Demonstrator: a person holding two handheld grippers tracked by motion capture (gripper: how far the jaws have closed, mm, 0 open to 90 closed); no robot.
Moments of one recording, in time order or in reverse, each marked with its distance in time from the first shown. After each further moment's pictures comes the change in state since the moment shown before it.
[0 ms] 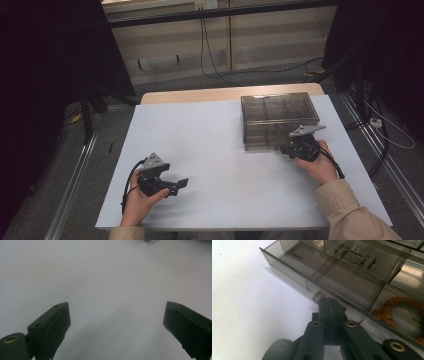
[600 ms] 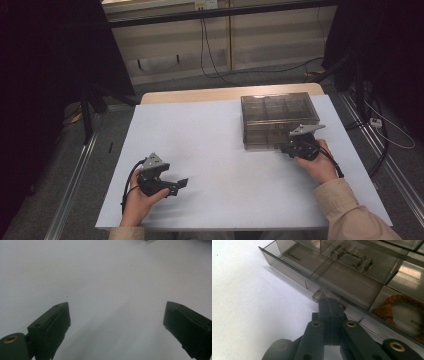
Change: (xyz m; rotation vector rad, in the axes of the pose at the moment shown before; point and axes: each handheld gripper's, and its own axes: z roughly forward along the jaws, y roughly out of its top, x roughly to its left) left arm 0.000 0.000 0.000 0.002 0.002 0.002; right arm -0.003 0.001 0.003 -0.002 -0.005 0.002
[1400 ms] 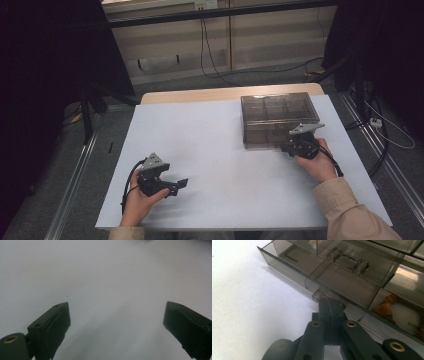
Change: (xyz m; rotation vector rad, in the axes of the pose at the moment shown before) left arm 0.000 0.000 0.000 0.000 -0.001 -0.002; right arm -0.002 0.002 0.002 -0.001 -0.010 -0.001
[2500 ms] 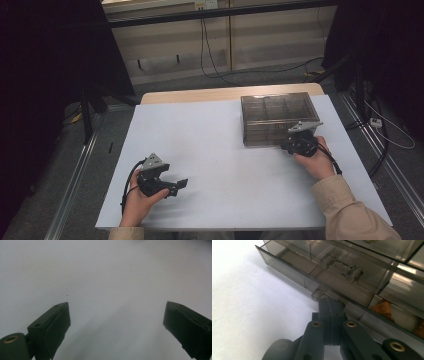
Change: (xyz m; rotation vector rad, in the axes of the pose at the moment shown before) left arm 0.001 -0.001 -0.001 0.003 0.000 0.004; right arm -0.003 0.004 0.005 -0.002 -0.018 -0.002
